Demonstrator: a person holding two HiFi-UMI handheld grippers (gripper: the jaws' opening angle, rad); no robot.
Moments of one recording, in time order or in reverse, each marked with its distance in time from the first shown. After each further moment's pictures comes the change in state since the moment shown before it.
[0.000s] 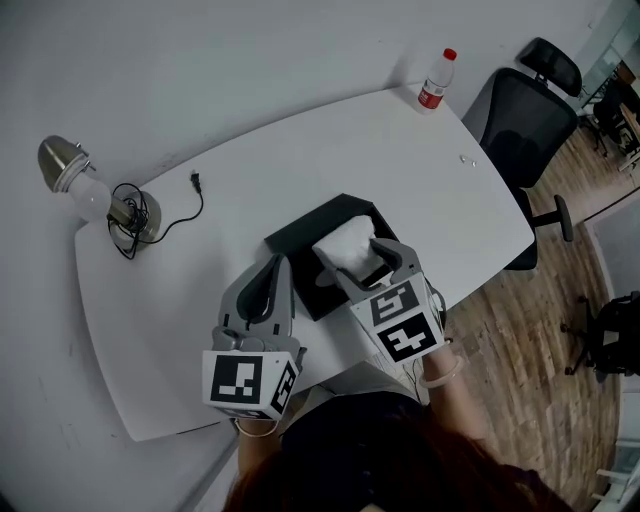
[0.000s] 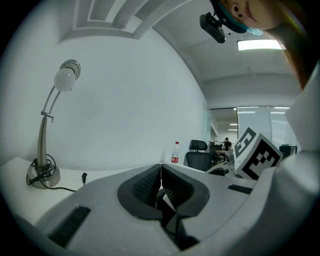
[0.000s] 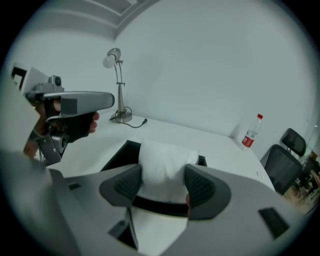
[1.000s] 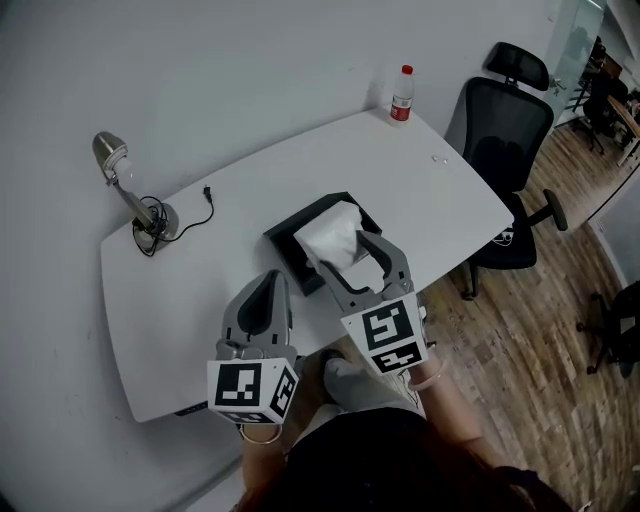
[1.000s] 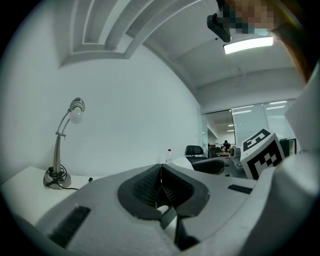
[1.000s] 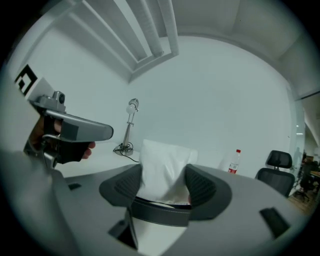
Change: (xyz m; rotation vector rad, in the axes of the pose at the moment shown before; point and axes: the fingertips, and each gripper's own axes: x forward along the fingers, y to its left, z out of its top) left arm -0.090 -0.066 0.014 0.061 -0.090 0.018; right arm -0.111 0.034 0.023 -0.046 -0.493 -0.140
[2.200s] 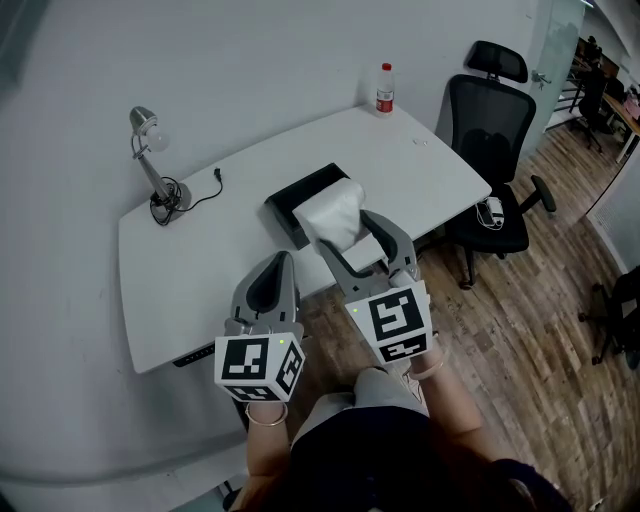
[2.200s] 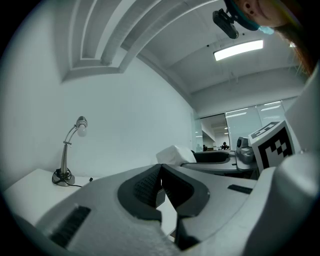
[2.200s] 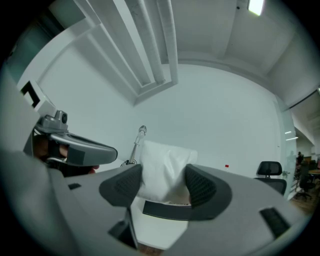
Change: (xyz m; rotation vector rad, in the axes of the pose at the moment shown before) left arm -0.094 -0.078 0.014 0.021 -0.057 -0.018; right arm -0.135 0.036 0.040 -0.008 -0.198 -0.054
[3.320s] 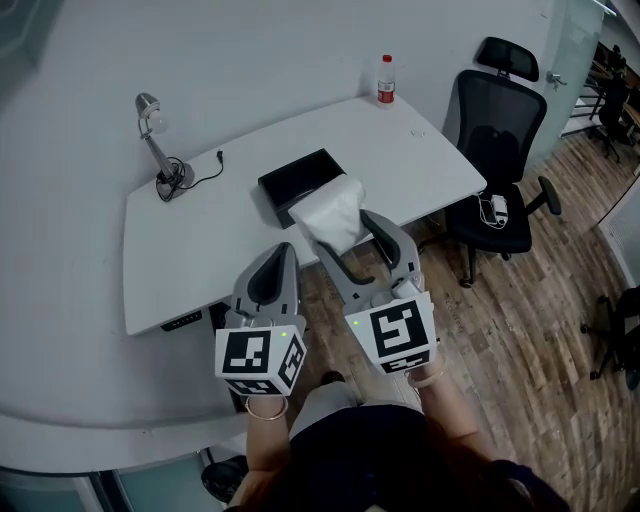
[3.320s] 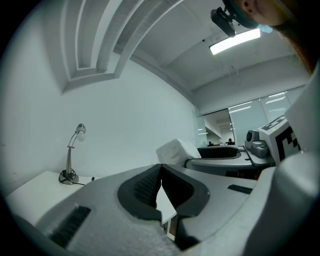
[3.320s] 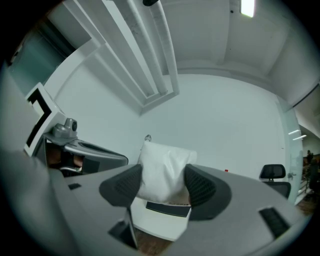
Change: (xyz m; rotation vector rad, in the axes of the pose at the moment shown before) left arm -0.015 -0.079 0.007 0.040 0.011 0.082; right arm -0.083 -0.022 0.013 -0.002 -0.084 0.080
